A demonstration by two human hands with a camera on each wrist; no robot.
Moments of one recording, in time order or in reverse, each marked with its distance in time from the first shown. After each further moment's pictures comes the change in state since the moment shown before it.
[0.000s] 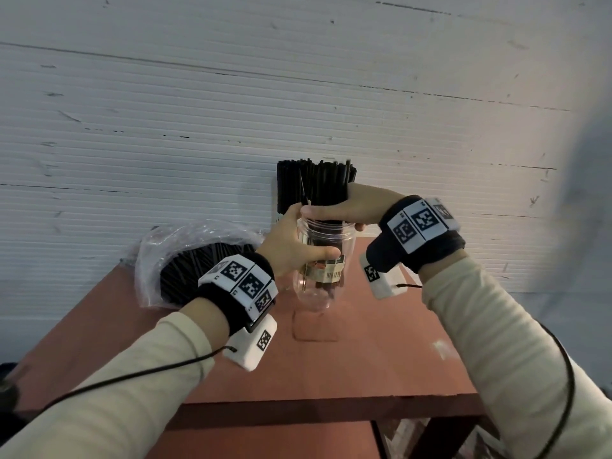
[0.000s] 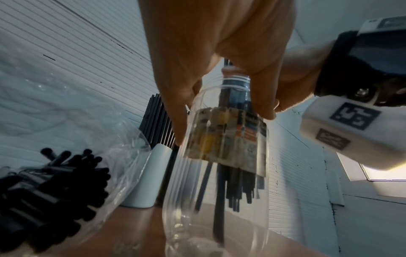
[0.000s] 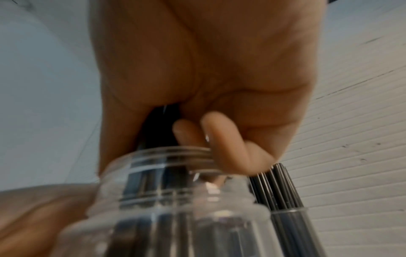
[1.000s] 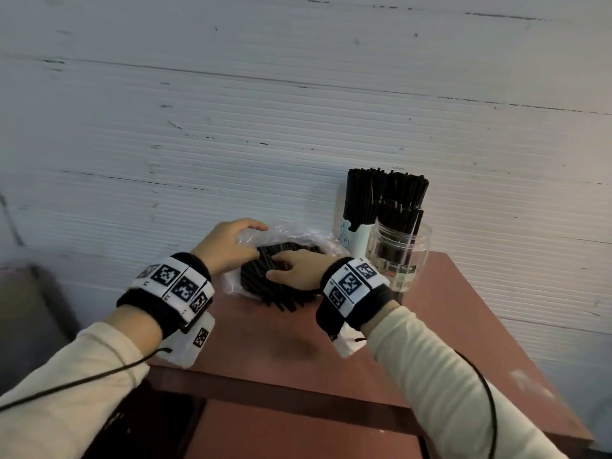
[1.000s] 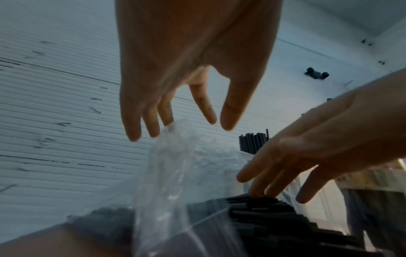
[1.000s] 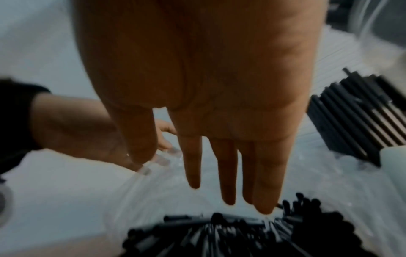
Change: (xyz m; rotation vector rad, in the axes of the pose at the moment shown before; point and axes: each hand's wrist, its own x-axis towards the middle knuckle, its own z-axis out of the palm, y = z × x) left_hand -0.064 -0.053 -0.164 0.465 0.157 -0.168; right_hand 0.040 -0.103 0.148 -0.232 -0.263 -0.099
